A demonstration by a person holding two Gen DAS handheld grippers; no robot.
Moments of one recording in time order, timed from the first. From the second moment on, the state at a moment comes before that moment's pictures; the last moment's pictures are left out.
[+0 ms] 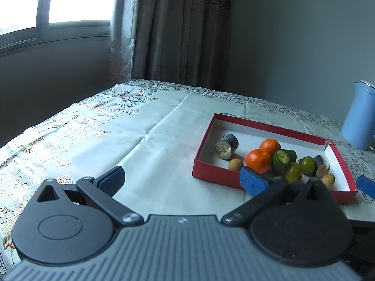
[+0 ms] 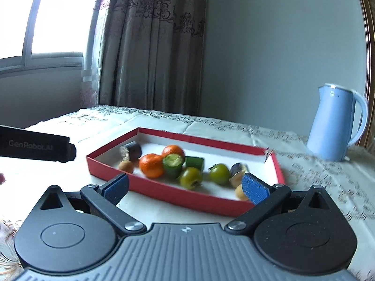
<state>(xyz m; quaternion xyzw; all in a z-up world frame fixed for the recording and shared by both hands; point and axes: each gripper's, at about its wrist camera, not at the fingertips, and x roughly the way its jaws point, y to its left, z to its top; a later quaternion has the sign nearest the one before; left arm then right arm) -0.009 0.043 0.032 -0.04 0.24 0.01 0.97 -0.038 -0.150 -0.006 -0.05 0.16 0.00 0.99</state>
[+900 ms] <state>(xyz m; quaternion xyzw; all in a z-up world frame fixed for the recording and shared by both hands) -0.012 0.033 0.025 -0.02 0.26 0.01 0.96 -0.038 -0.147 -0.012 -0.01 0.18 0.00 0.98</state>
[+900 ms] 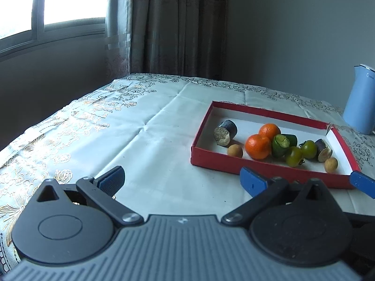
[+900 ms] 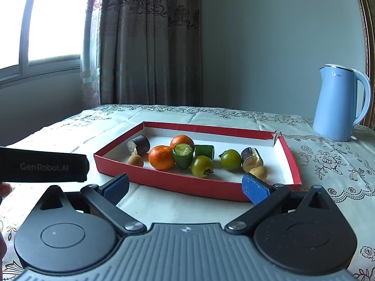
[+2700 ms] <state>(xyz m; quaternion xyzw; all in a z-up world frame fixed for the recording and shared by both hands) 0.000 0.040 0.021 -0.01 0.25 0.04 0.97 -0.038 -0.154 -0.010 0.01 0.19 -0.02 0.98</state>
